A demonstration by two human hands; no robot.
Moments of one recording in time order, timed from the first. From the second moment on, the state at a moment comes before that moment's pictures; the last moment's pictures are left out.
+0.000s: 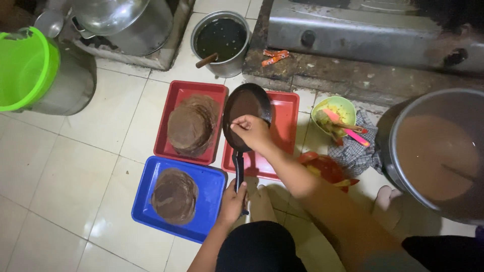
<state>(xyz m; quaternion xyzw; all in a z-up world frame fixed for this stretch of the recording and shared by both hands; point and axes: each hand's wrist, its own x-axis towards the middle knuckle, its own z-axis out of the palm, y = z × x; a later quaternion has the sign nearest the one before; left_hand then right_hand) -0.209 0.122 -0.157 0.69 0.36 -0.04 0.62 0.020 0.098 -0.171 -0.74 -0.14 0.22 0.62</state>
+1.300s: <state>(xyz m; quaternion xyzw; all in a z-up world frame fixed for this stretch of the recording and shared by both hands) -0.192 0.162 -0.186 0.89 0.40 -0.07 0.23 0.037 -0.005 -0.473 -0.88 0.12 0.13 0.44</state>
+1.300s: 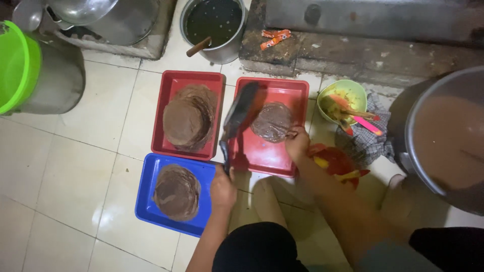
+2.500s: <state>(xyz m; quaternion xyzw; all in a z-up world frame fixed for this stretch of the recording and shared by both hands) -0.177 0.127 -0.085 0.52 0.34 0.05 0.78 0.021 -0.250 -0.449 -0.94 -0.35 -0.01 0.05</state>
